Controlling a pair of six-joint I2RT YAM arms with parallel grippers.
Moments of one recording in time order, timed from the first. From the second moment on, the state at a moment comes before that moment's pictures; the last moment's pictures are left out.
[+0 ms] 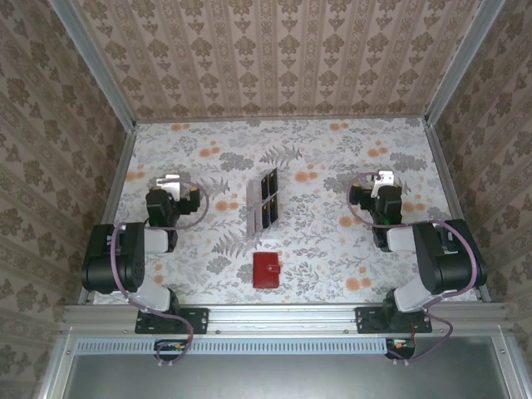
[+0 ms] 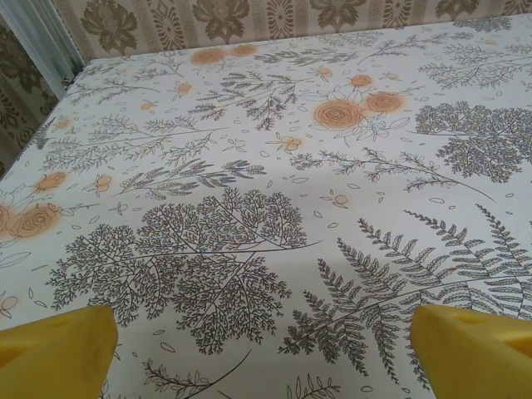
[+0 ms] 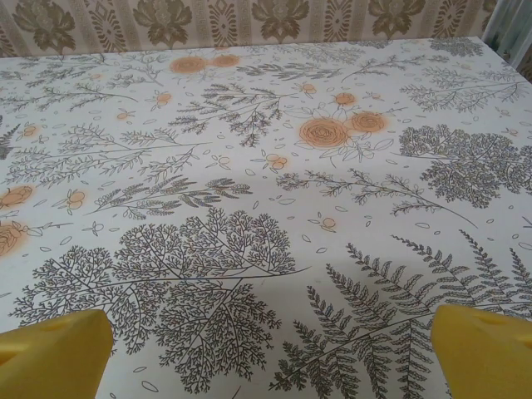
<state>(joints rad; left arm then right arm) -0.02 1.55 0.38 0.81 0.03 0.10 0.03 1.54 0.39 0.78 0.15 0.05</state>
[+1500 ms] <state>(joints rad) 0.00 1.47 0.42 0.65 0.04 0.10 0.04 1.33 0.45 0.50 0.16 0.08</state>
